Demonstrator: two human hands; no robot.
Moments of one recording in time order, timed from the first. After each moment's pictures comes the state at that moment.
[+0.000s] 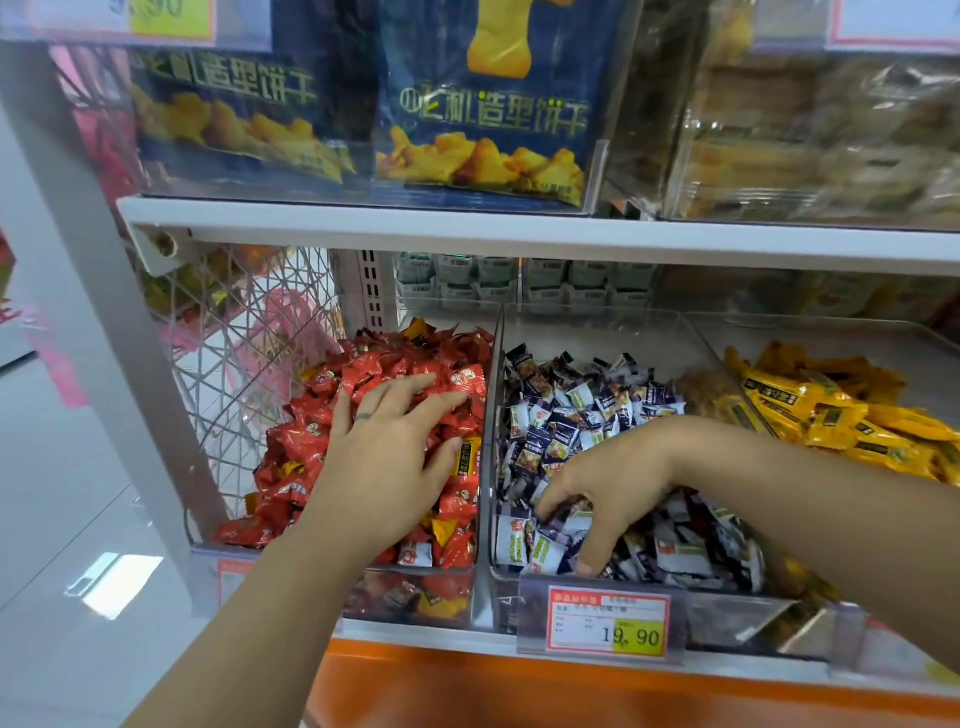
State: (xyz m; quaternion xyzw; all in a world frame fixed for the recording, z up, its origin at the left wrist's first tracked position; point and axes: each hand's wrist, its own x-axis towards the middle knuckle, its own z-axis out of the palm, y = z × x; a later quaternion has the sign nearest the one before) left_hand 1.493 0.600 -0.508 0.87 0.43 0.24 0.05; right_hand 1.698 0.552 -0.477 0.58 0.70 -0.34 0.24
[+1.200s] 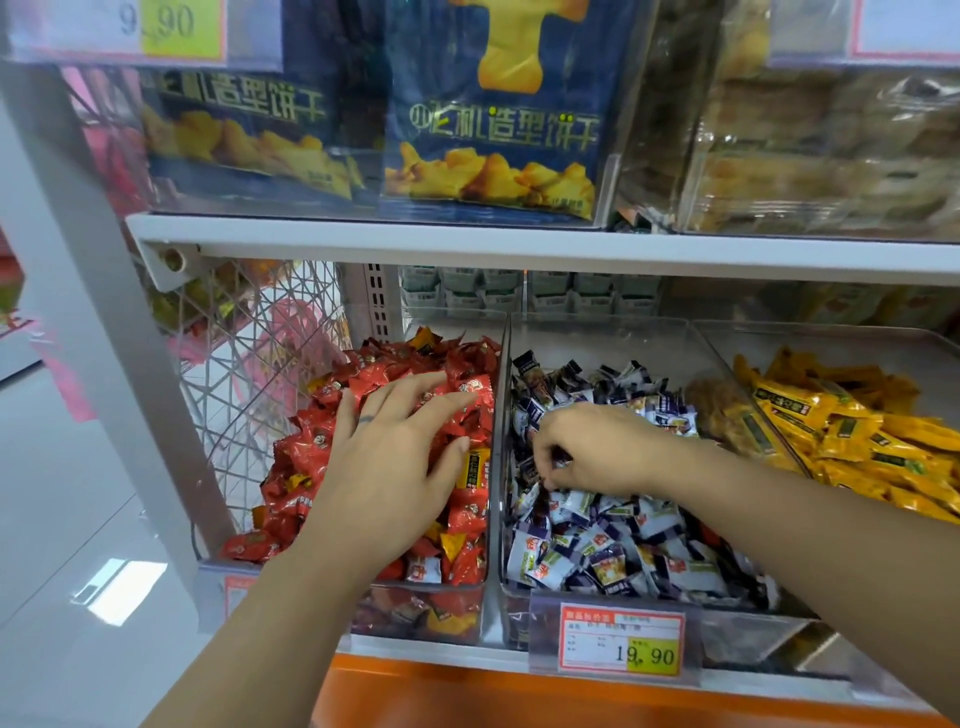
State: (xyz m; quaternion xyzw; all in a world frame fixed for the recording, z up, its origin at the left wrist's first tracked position) left_hand 1.491 0.597 -0.500 0.87 0.40 0.29 0.06; right_hand 1.702 0.571 -0.496 0.66 0.75 -0.08 0.02
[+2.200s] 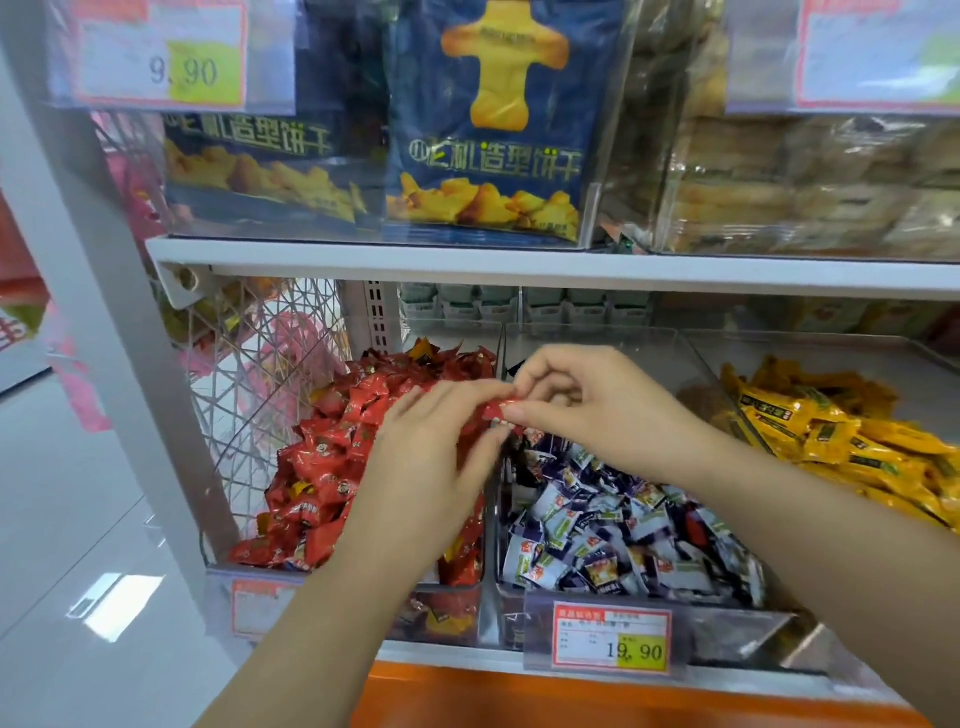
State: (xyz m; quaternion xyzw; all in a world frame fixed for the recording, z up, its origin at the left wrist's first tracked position) left_hand 1.505 0.575 -0.486 0.85 0.29 0.42 0.13; right_hand 1.673 0.531 -0.443 0.59 0.68 -0.22 -0.38
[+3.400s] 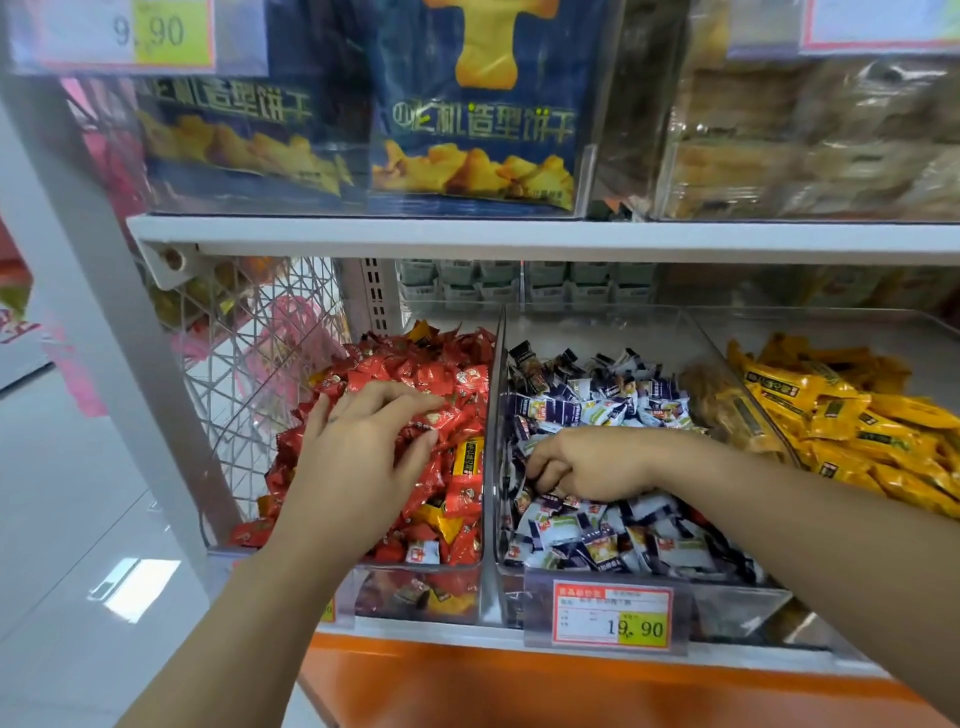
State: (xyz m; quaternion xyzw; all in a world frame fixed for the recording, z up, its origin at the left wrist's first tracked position) left_hand 1.473 0.597 -0.502 0.85 0.43 0.31 0.07; right_hand 1.705 0.566 -0.508 0.67 0.68 -0.30 0.05
